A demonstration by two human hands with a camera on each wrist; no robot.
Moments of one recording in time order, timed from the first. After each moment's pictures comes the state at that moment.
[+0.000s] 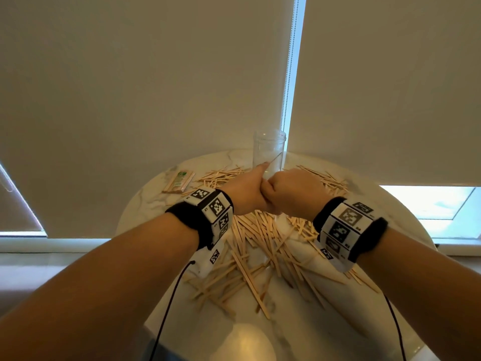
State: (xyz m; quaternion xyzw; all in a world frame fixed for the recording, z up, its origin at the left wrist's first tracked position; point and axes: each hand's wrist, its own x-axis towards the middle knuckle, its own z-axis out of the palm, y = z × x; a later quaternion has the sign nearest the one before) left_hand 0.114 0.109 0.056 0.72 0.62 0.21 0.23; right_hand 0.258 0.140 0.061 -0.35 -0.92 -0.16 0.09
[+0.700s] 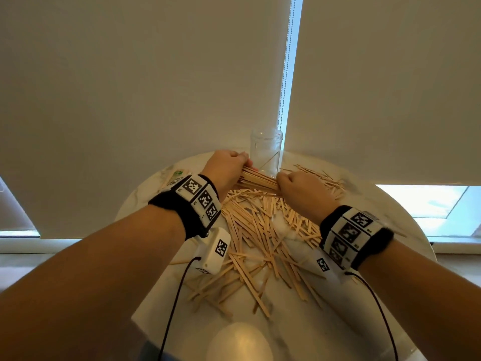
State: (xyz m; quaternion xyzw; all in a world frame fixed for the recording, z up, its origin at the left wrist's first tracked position) left_hand 0.100 0.120 0.071 0.44 0.60 0.54 0.38; right_hand 0.274 0.156 0.041 -0.48 -0.85 0.08 0.22
